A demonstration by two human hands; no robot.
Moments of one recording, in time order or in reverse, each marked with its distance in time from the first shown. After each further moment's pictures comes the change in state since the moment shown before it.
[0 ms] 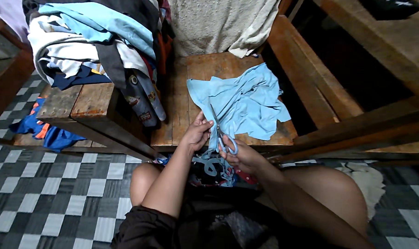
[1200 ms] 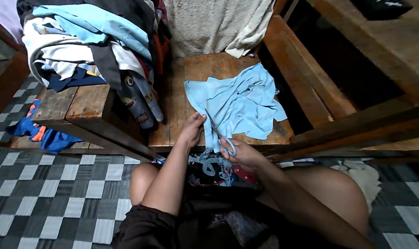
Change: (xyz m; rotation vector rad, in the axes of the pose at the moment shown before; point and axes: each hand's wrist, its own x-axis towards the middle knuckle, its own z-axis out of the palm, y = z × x) left_hand 0.009 0.005 0.001 0.162 0.167 0.064; right_hand -0.005 -0.005 -0.006 -0.126 0.074 0.047
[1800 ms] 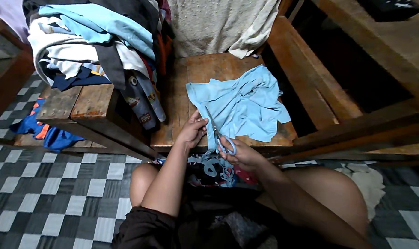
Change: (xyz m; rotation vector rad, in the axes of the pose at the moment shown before) left_hand -0.005 0.008 -0.009 -0.083 -0.088 -0.071; right_hand 0.009 0.001 0.003 0.042 -0.080 -0.032
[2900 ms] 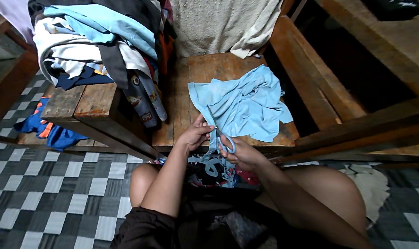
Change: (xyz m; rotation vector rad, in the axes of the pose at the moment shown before) left_hand -0.009 0.001 -0.002 0.159 -0.157 -0.067; right_hand 0.001 -0.003 0.005 0.017 0.021 -0.010
